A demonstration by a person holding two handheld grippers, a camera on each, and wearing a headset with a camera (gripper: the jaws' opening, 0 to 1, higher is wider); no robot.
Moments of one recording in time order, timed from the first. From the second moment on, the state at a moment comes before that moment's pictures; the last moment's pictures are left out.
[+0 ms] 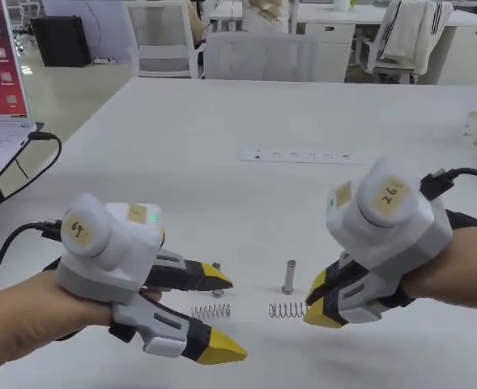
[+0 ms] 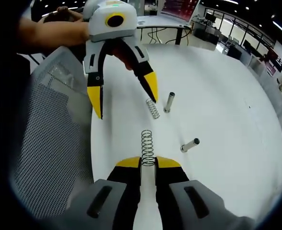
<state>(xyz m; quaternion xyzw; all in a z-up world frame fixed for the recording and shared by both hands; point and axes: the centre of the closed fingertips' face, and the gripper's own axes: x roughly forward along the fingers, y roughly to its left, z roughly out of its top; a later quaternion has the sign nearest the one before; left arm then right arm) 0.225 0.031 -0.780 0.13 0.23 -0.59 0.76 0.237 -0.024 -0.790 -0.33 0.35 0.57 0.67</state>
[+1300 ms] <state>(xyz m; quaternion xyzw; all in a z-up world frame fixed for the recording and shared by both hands) 0.226 0.014 -0.784 0.16 0.20 -0.61 0.75 0.228 0.000 -0.785 -0.35 0.34 0.60 0.64</state>
